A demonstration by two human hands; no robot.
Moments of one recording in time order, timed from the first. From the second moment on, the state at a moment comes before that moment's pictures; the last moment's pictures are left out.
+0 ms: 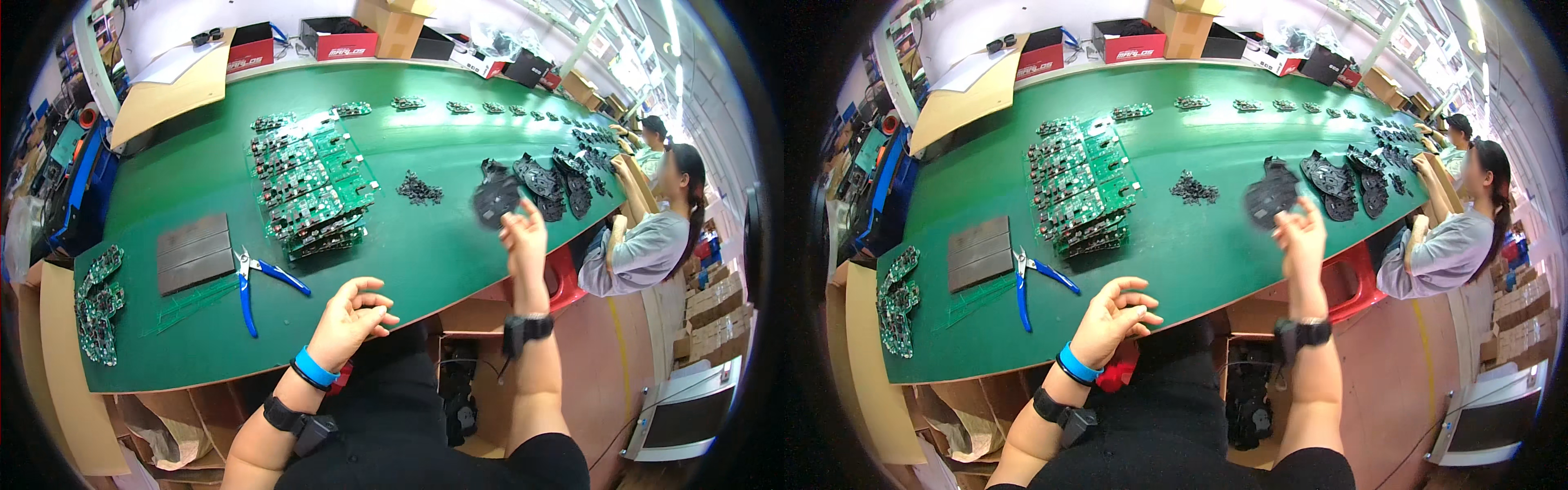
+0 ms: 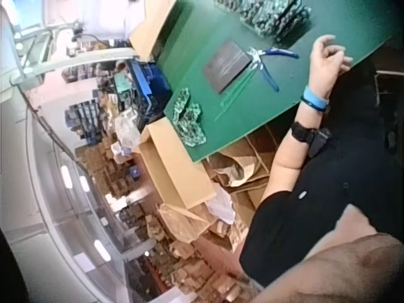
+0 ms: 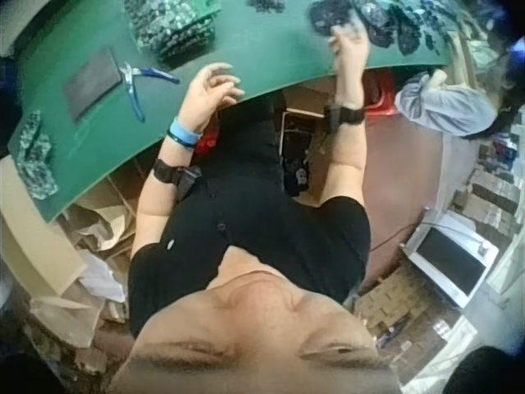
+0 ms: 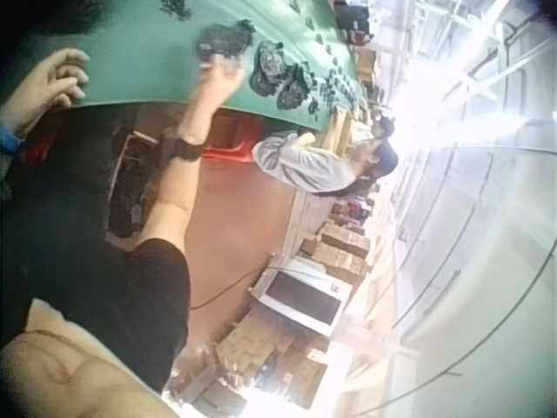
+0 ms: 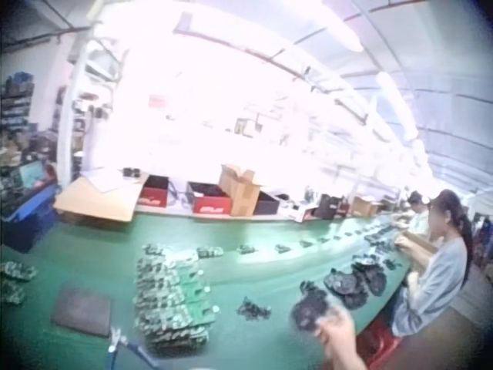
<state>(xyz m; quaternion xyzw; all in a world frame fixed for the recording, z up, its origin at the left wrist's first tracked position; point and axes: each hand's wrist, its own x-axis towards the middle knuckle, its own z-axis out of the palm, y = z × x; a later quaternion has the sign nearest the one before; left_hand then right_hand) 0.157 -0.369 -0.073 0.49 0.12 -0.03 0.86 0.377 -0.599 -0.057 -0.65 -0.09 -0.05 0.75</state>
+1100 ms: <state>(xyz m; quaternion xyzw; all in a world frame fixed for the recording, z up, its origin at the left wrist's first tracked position) 0.159 -0.370 -0.080 0.52 0.07 -0.05 0.85 0.436 -0.577 -0.026 -0.86 -0.37 0.01 0.36</state>
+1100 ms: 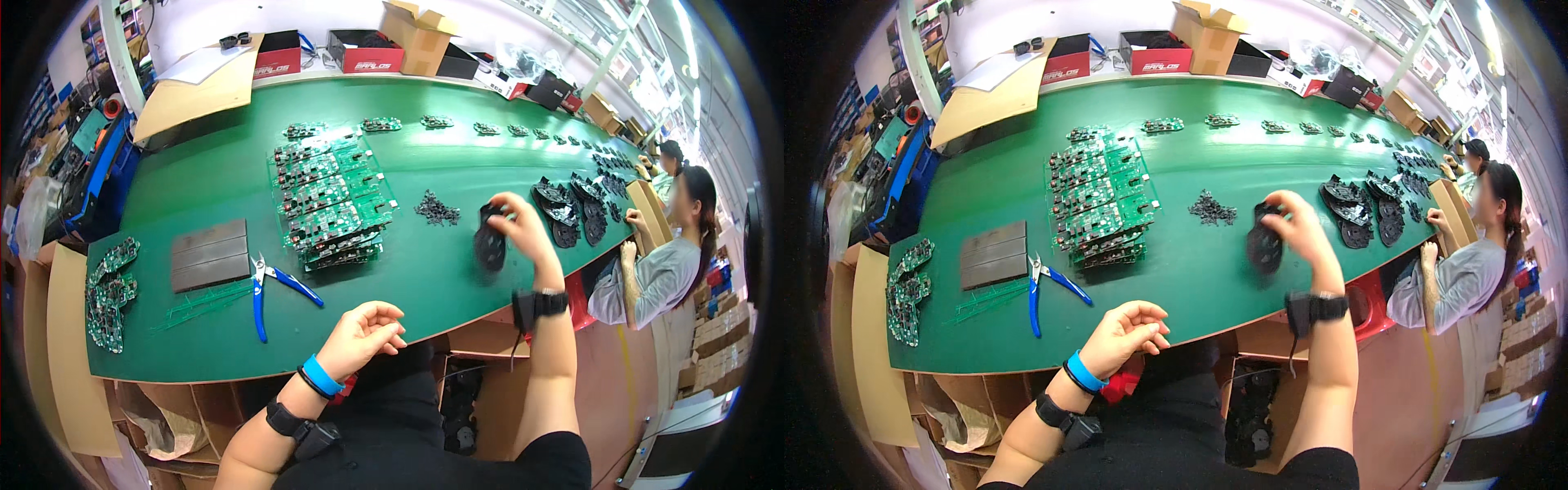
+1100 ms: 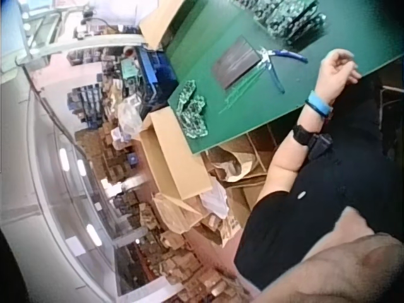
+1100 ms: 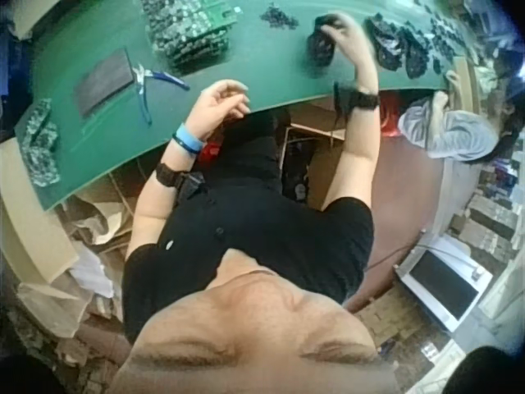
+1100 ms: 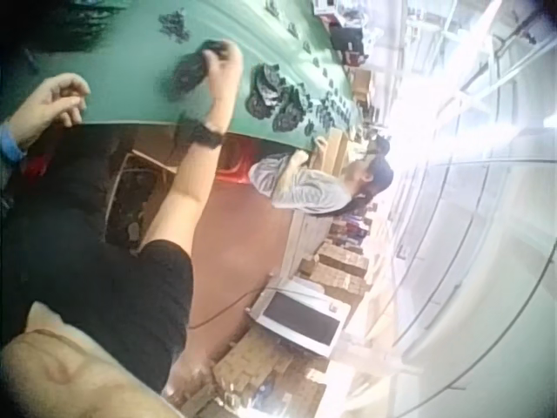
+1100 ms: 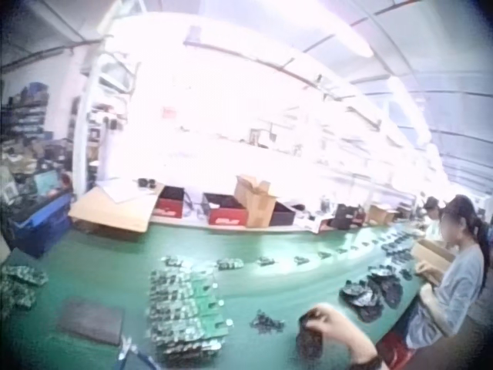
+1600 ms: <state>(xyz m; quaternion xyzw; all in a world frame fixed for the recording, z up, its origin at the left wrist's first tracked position) 0.160 -0.362 -0.068 0.43 0.11 -0.03 0.89 0.425 -0.484 -0.052 -0.86 -0.38 -0.09 0.33</state>
